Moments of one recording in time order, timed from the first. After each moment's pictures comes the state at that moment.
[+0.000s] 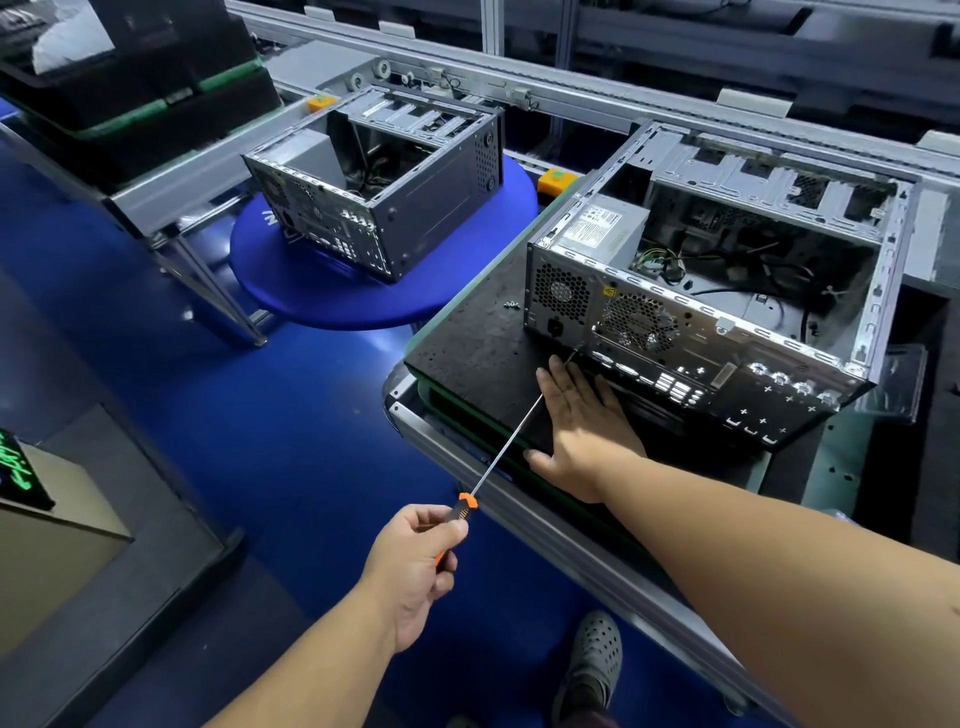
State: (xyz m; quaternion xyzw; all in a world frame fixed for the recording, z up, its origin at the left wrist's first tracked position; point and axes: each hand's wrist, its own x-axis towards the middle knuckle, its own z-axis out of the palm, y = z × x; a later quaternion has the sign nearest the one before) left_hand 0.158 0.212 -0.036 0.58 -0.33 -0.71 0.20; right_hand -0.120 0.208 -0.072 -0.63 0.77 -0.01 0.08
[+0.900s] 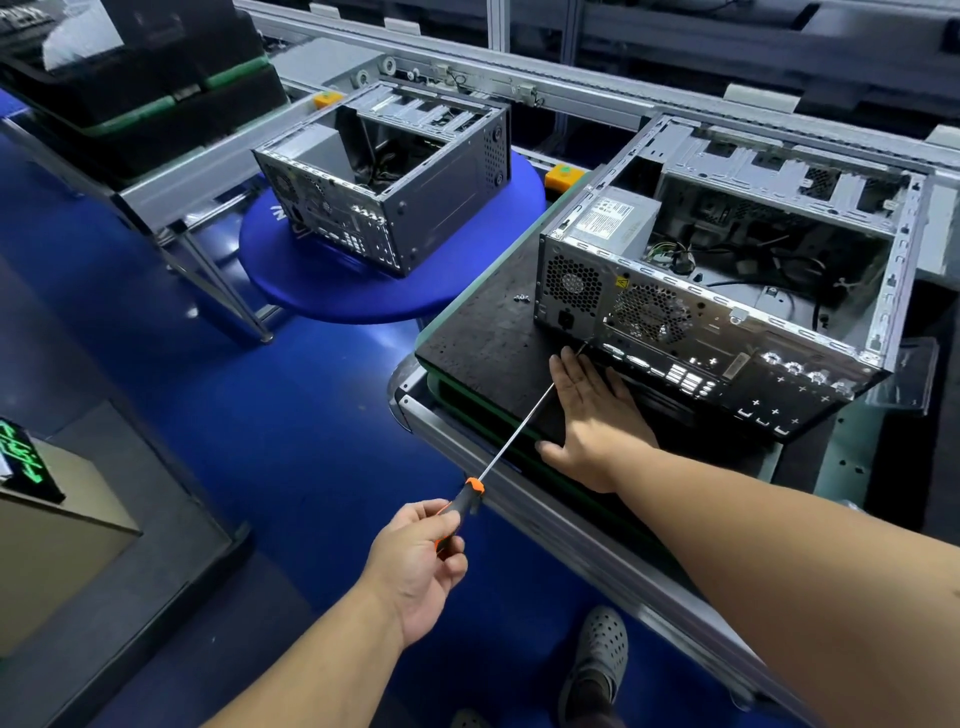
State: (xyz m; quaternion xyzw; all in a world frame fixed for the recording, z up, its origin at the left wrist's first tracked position) left_hand 0.164 0.213 -0.031 0.58 -0.22 -0.75 0.24; right_hand -0.118 0.208 -0.070 -0.63 0.78 -0.01 0.06
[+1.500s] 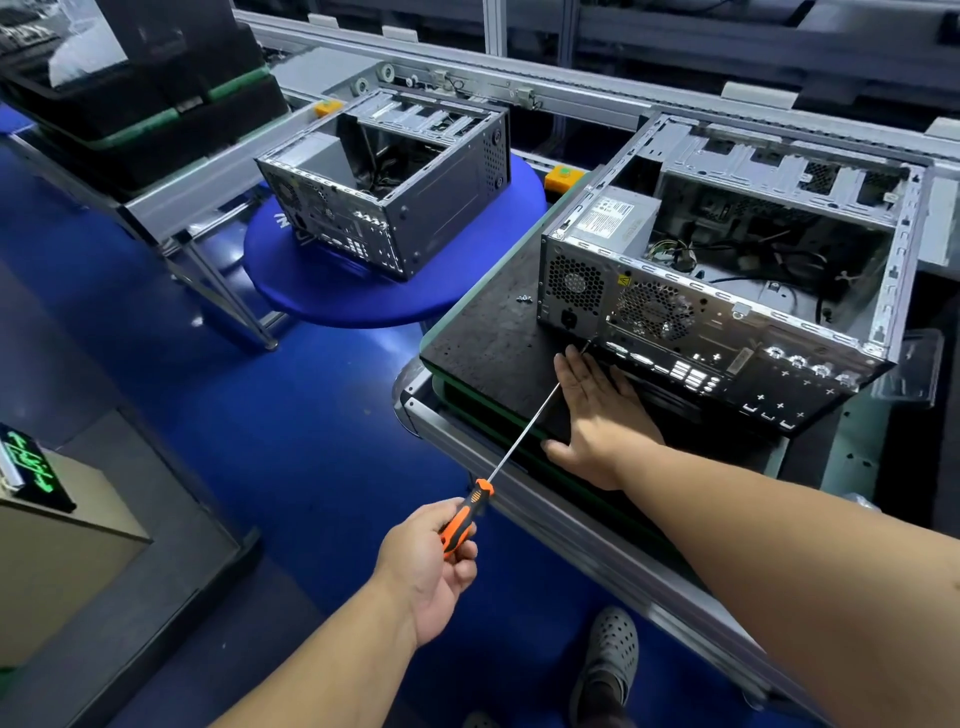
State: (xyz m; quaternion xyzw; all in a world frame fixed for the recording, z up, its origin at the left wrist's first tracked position) left_hand 0.163 0.214 -0.025 0.59 -0.22 -0.74 0.23; right_hand -0.118 0.207 -0.073 -0.63 0.78 -0.02 0.06
